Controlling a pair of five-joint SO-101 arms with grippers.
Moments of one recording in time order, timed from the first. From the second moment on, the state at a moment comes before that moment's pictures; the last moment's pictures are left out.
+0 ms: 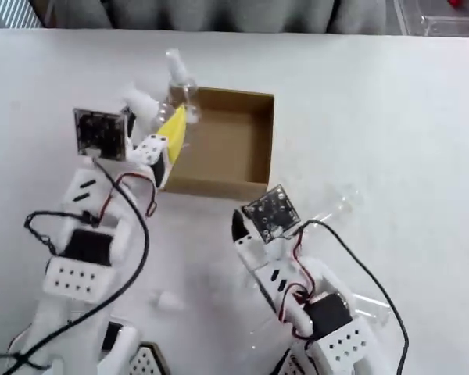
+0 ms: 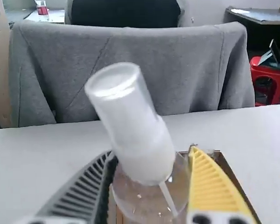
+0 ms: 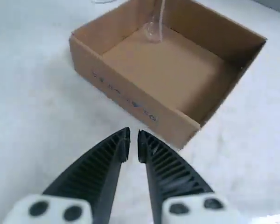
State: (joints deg) left arm 5.5 -49.7 58.5 12.7 3.8; right arm -28.0 -85.2 87.3 35.9 8.9
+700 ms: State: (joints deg) left arm 4.4 -21.8 54.7 -0.7 3.8; right arm -21.4 -85.2 95.3 23.6 8.6
